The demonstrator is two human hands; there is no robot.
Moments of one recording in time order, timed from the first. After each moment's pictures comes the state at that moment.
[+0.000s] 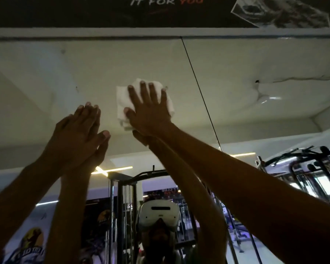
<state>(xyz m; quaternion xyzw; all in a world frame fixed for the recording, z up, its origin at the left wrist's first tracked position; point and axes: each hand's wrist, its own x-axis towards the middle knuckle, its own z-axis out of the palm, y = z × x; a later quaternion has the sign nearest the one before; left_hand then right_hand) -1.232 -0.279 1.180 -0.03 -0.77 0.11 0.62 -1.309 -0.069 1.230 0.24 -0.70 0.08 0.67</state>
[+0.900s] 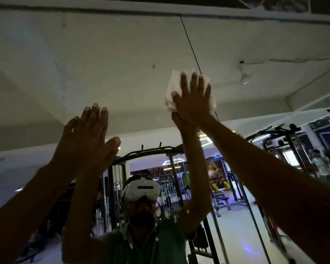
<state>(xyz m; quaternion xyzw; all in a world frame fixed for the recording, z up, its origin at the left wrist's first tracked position) -1.217 -0.312 1.102 -0.06 -0.78 0.23 0.58 -1.314 0.001 1.166 0.08 -0.72 0.19 0.66</state>
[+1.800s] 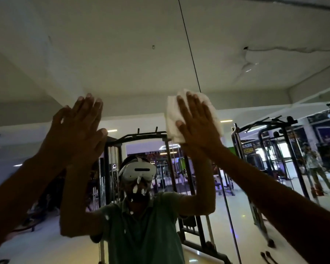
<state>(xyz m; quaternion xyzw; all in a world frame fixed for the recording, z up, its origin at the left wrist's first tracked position) -1.218 -0.292 1.061 -0.08 -0.75 0.25 0.60 -1.331 0.051 1.038 0.22 -0.71 0.11 0.66</state>
